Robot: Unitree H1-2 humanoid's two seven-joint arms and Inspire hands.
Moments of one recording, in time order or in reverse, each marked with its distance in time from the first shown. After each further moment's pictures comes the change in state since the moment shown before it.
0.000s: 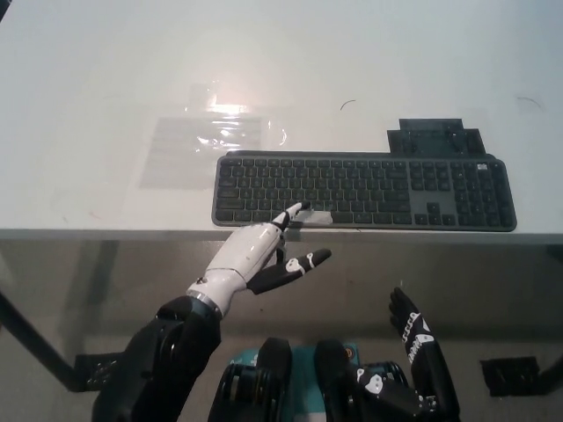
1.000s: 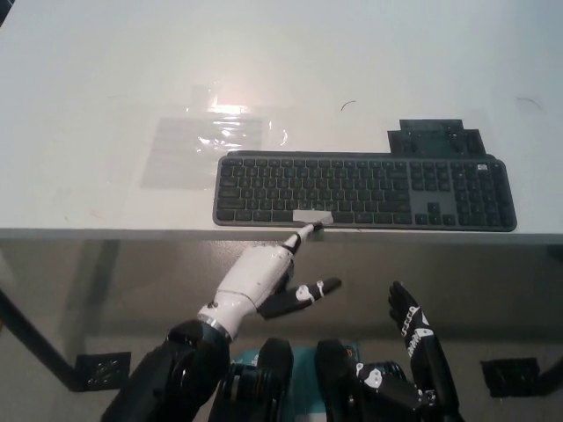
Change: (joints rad) left_arm 0.049 0.019 -0.114 -0.008 0.005 -0.064 0.148; right_arm -0.015 0.000 0.000 0.001 -0.004 -0.001 0.000
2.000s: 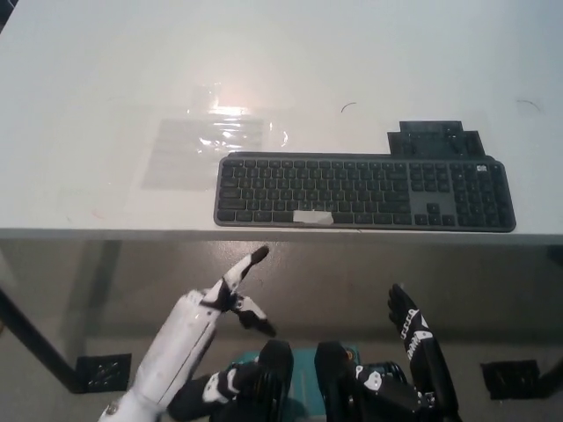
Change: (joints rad) left_arm 0.457 0.136 0.111 -0.852 -0.368 0.013 -0.107; right_arm 0.006 0.000 0.000 0.006 0.000 0.001 0.000
